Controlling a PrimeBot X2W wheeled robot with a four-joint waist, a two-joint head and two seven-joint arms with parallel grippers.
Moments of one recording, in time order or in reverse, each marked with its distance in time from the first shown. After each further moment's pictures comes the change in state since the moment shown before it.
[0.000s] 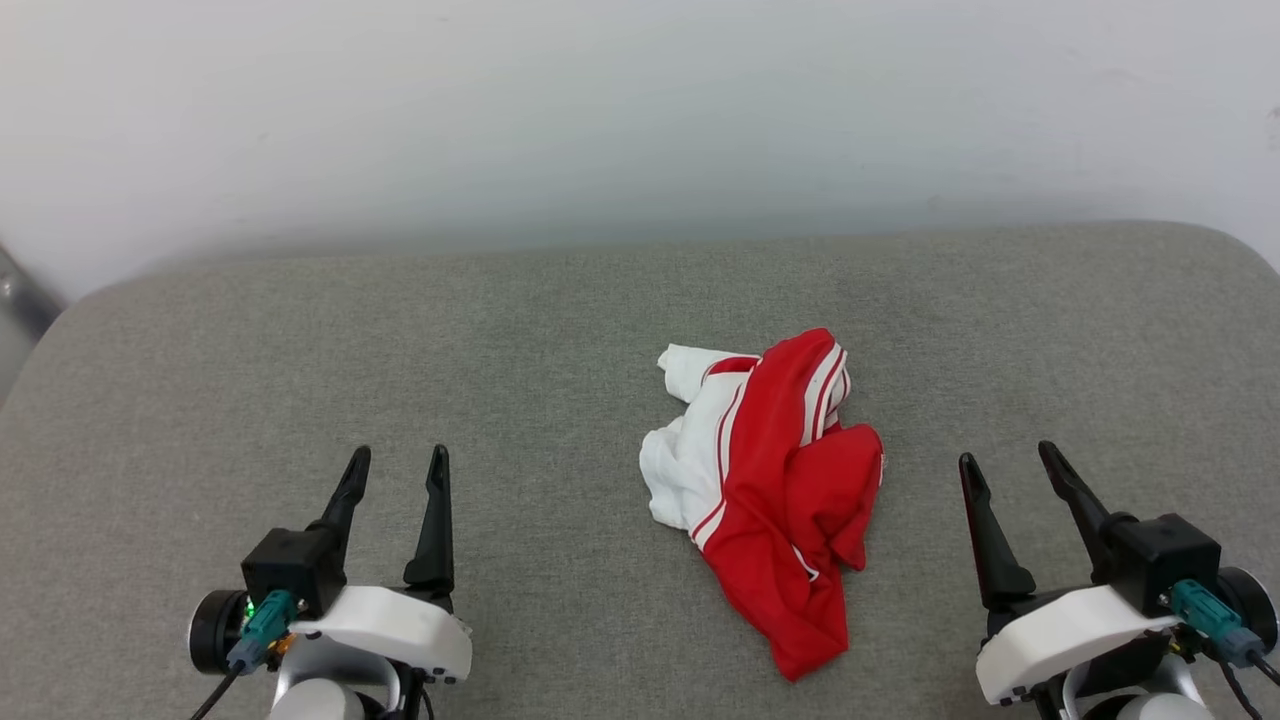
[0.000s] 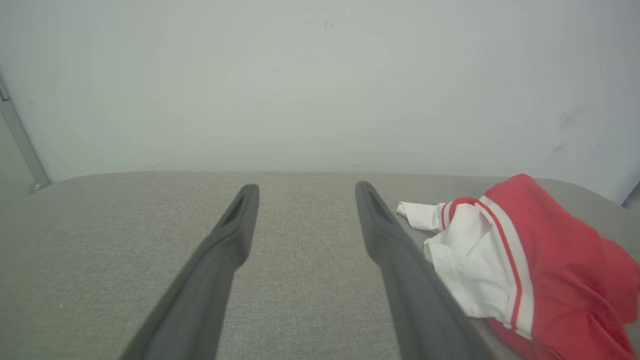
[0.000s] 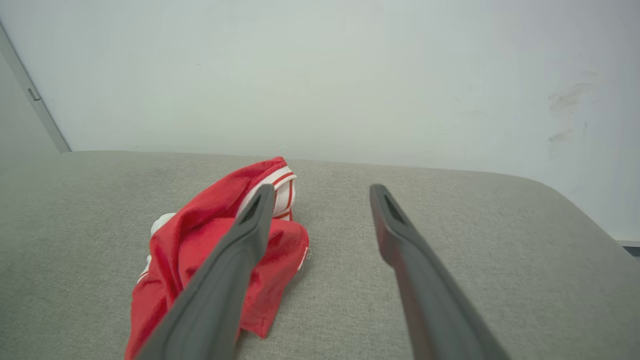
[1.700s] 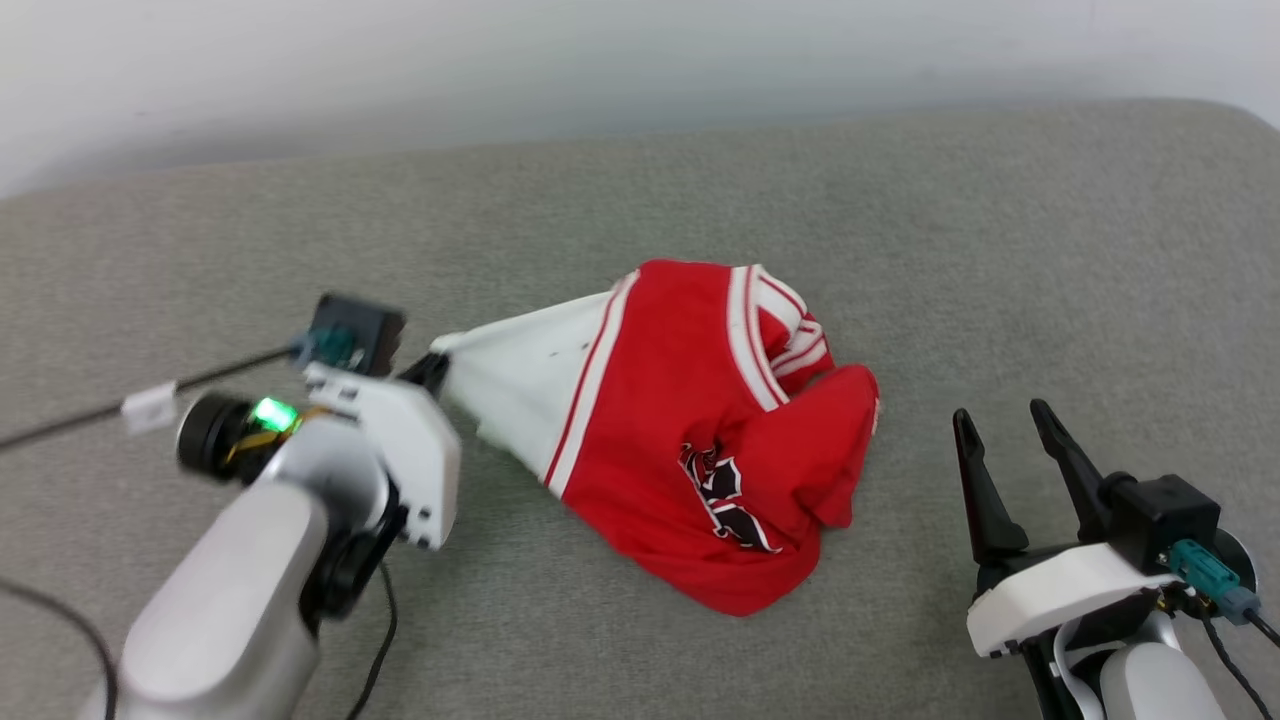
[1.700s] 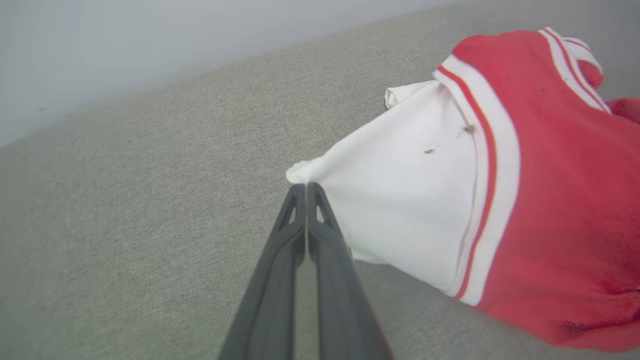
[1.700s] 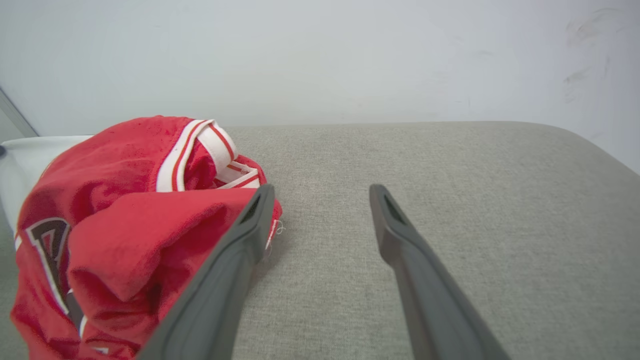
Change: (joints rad) left arm -0.454 0.247 -0.341 0.074 -0.200 -0.004 0.598; right arm -0.118 0.001 0.003 0.139 0.058 0.000 -0.087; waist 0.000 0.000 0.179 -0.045
